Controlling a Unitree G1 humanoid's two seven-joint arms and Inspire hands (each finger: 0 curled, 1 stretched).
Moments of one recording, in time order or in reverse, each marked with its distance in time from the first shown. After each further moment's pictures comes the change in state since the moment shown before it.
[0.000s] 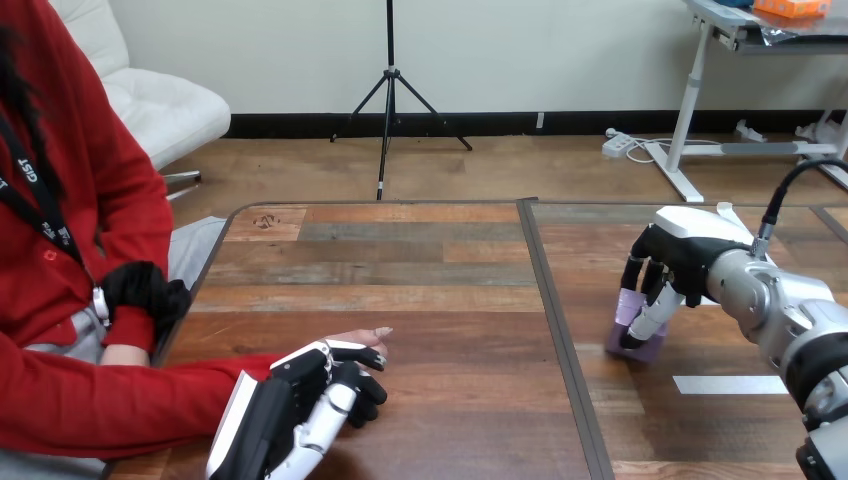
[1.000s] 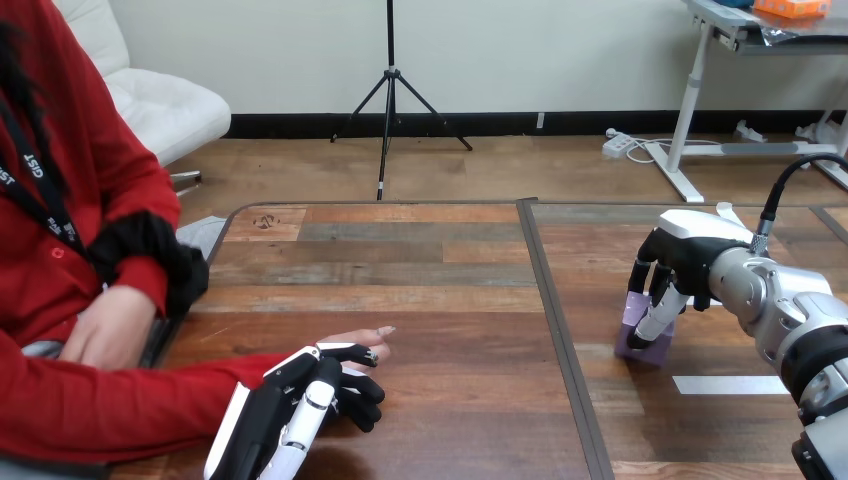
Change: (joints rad) left arm 0.013 -0.041 -0.027 -0.005 -0.314 0.114 -0.231; right arm -0.022 0.009 0.020 0.001 -0.036 0.073 0.041
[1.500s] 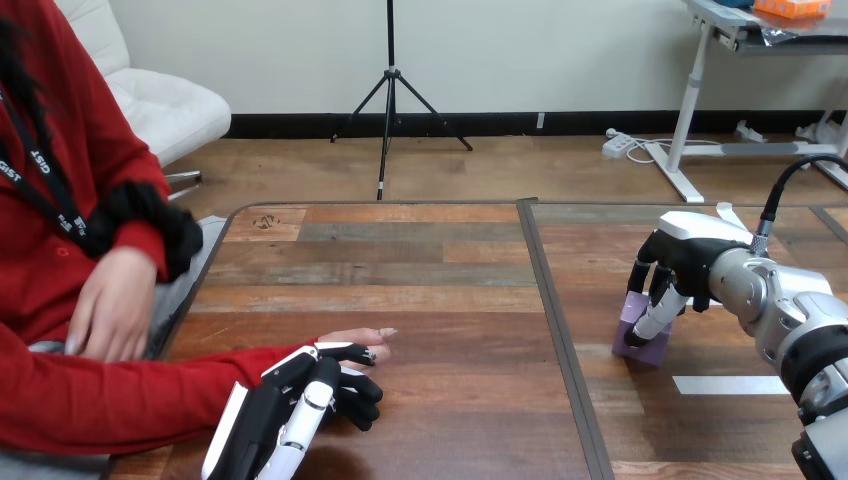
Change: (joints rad) left arm 0.000 0.005 -0.001 -0.001 0.004 0.000 0.005; right arm 0.000 0.000 -0.003 0.000 0.001 0.003 0.010
